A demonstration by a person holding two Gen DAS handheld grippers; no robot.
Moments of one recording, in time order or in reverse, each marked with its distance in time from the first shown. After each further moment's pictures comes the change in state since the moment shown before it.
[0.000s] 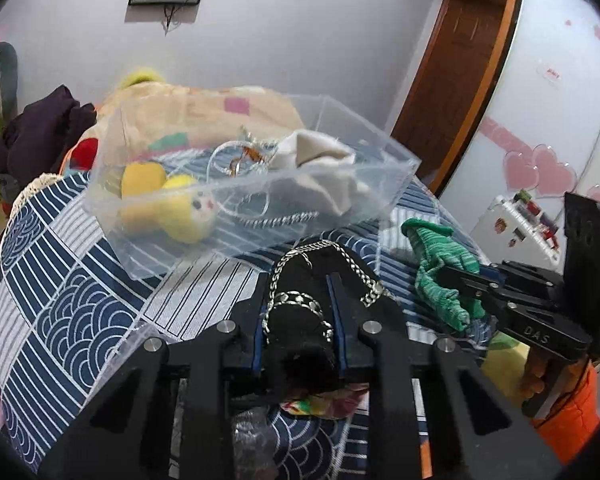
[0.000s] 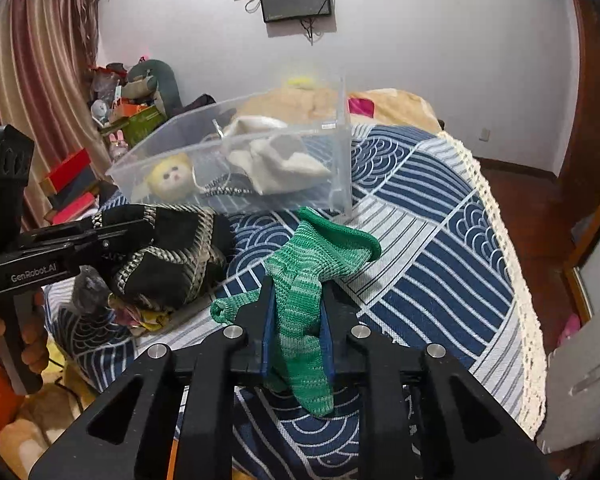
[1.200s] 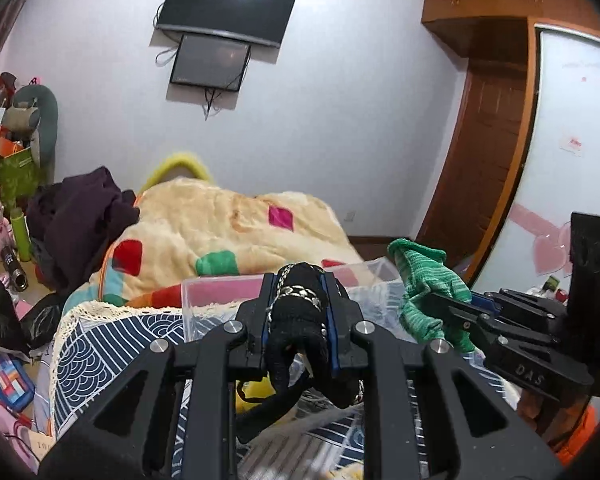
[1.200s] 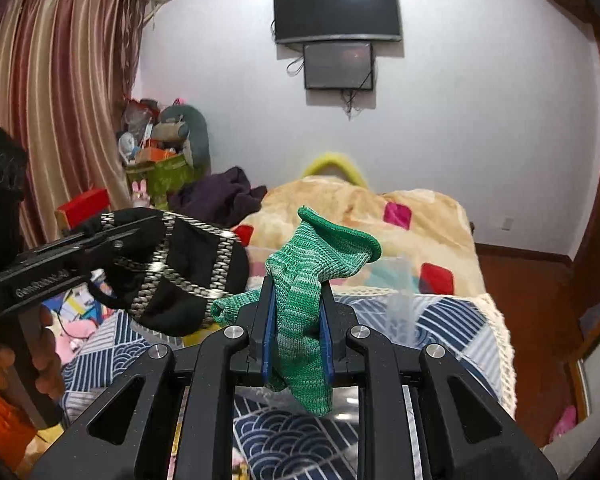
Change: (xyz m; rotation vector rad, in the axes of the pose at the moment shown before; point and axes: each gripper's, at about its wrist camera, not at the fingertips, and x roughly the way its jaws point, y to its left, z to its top) left arm -0.016 0.049 0.108 -0.032 -0.285 0.136; right arm 0.040 0.054 0.116 -0.153 -0.182 0.044
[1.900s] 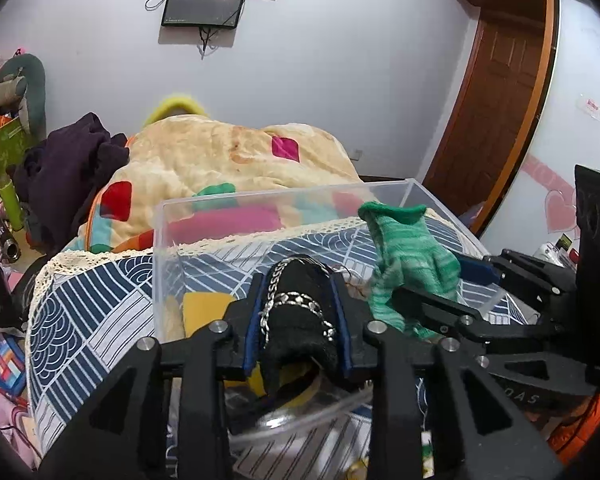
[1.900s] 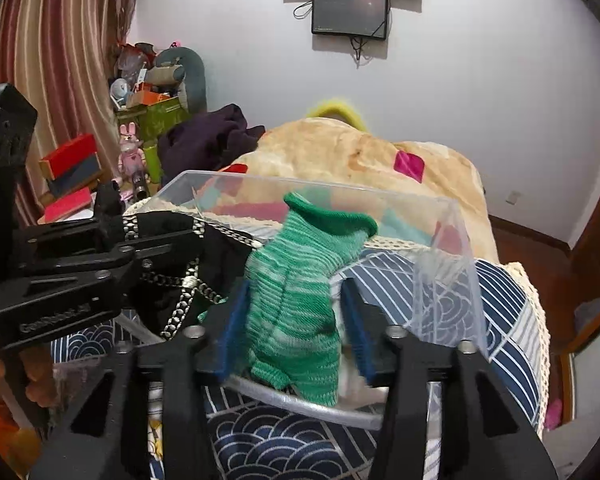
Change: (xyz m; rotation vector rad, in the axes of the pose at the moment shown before) left arm 0.049 0.004 -0.035 0.017 0.210 0.005; right arm 0.044 0.001 -0.017 -0.040 0.168 -0.029
